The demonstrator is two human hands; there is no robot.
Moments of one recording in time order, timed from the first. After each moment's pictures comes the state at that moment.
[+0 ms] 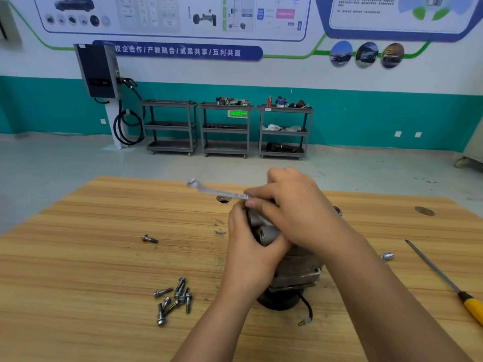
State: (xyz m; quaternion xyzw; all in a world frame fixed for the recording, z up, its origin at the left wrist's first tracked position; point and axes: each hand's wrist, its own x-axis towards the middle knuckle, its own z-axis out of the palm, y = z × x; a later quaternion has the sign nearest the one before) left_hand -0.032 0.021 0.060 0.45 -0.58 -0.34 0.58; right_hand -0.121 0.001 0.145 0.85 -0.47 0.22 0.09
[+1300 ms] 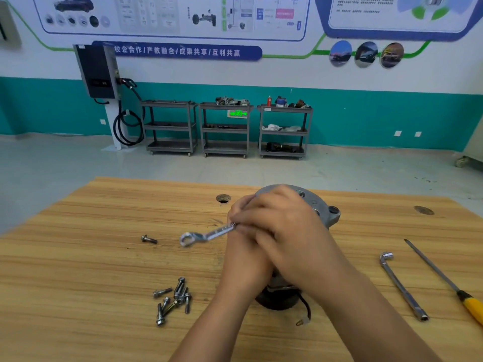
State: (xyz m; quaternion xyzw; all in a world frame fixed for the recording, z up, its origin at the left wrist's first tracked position) left_hand -0.033 0.025 0.064 0.47 -0.60 -0.35 0.55; right_hand -0.112 0.045 0.133 0.87 -0.36 0.33 0.03
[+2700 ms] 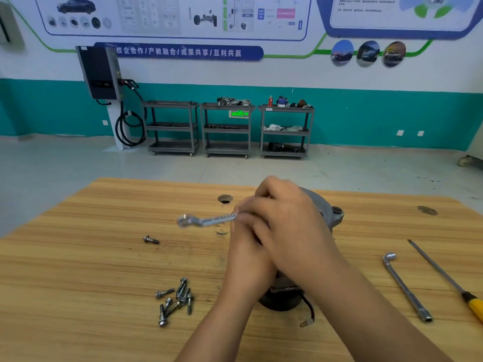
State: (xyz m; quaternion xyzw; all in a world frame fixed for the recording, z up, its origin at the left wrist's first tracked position) left_hand -0.036 0.022 0.058 0.45 -0.59 -0.34 0.58; right_hand -0.105 0.037 0.133 0.82 -0.44 0.35 0.05
